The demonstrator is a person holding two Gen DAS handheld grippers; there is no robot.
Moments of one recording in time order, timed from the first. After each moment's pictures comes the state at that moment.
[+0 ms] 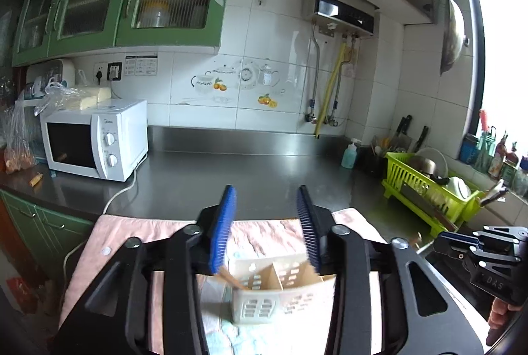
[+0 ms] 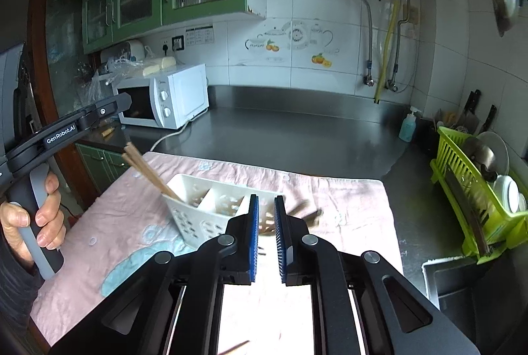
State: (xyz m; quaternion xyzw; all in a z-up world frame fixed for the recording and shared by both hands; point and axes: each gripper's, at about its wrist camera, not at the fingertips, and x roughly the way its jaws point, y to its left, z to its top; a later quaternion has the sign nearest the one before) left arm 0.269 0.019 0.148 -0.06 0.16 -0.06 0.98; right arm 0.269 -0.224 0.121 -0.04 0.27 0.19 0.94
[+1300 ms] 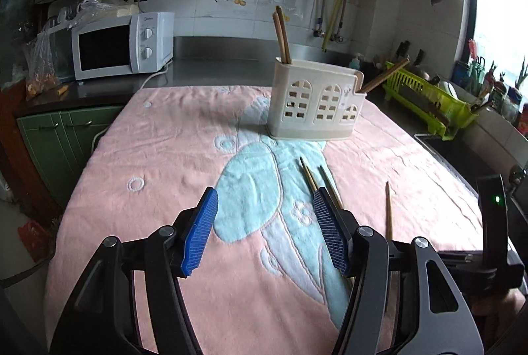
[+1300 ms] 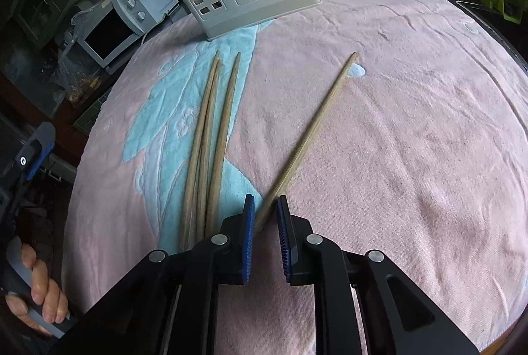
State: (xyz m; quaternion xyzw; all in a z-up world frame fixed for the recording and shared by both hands) left arm 0.083 0.081 -0.023 -0.05 0.30 -0.06 0.95; right arm 0.123 -0.156 -0.098 0.13 0.50 0.12 0.84
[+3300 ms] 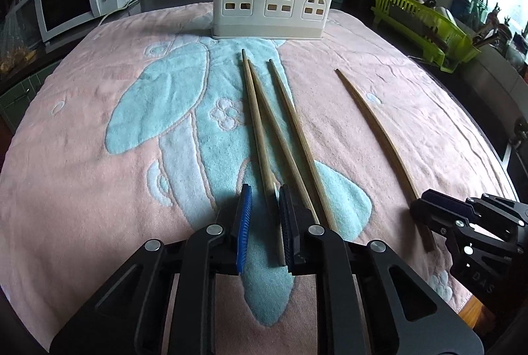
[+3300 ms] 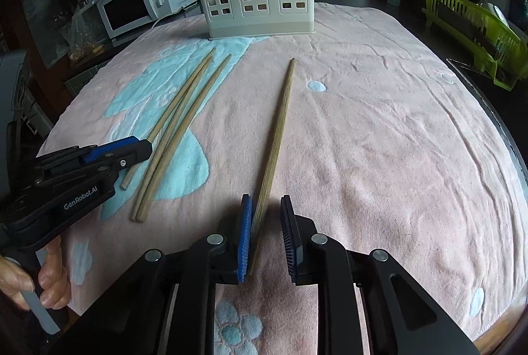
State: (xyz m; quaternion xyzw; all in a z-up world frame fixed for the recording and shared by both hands) left arm 0.102 -0.011 -0.103 -0.02 0.42 -0.08 0.90; right arm 0.081 -0.184 -0.102 0.00 0.44 0.13 0.89
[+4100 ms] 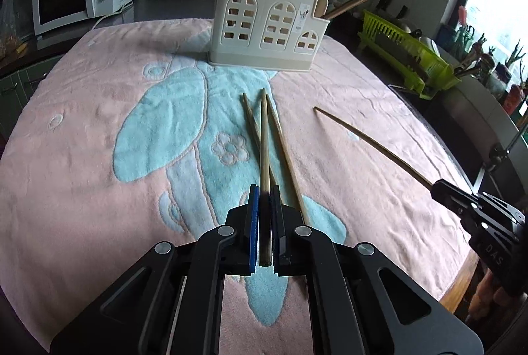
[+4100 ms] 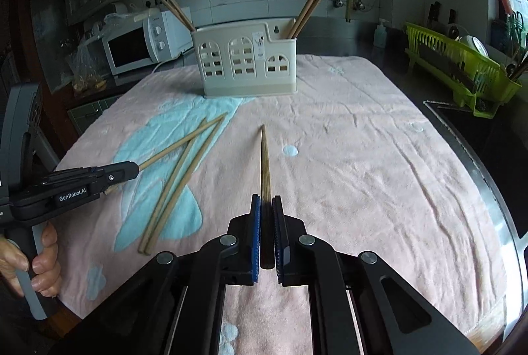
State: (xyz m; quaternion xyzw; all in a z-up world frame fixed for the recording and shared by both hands) left arm 0.105 0.016 -0.068 -0.08 0.39 -0.12 0.91; right arm 0.068 -0.209 -0.044 0.00 0.34 0.12 0.93
